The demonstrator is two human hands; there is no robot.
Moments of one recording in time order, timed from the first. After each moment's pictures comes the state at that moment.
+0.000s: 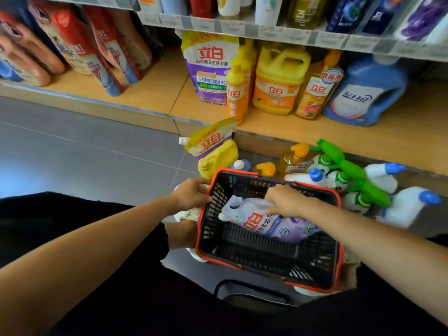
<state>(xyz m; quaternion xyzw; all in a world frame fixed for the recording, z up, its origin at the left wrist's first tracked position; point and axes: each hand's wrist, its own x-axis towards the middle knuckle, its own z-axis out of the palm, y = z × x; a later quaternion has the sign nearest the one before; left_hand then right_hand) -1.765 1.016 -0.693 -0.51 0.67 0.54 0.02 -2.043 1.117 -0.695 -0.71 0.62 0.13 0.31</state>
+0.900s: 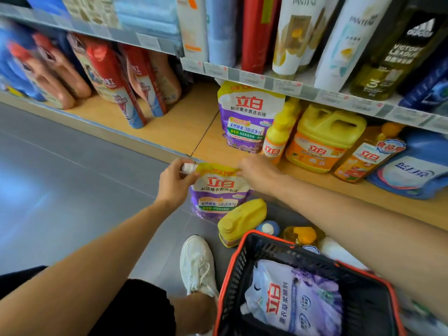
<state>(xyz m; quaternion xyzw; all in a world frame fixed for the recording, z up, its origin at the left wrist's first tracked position) -1.738 0.849 -0.674 -0.60 0.62 0.40 -0.32 -1.968 0.859 -0.635 -0.76 0.63 0.03 0.14</state>
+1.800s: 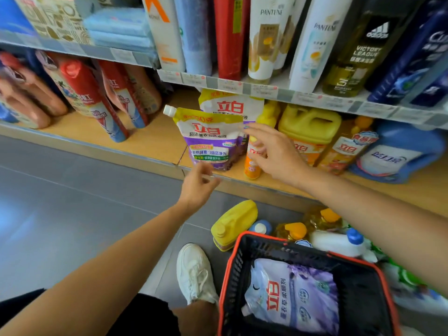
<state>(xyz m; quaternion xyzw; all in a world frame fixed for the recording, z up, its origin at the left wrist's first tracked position) -1.803 0.837 -0.687 -0.55 0.67 0.43 -0.25 -2.021 0.888 -0.590 -0.69 0.64 -0.29 0.16</state>
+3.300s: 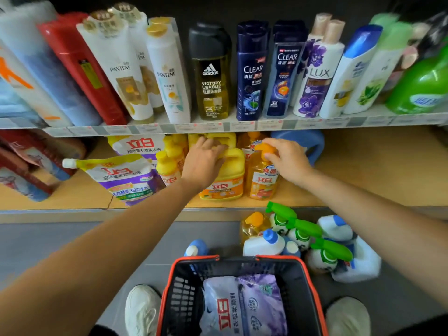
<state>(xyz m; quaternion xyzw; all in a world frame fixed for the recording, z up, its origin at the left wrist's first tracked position) -2.041 0.855 -0.589 -0.27 0.95 0.00 -0.17 -2.244 1.000 -0.582 -0.52 0.80 -0.28 0.09</state>
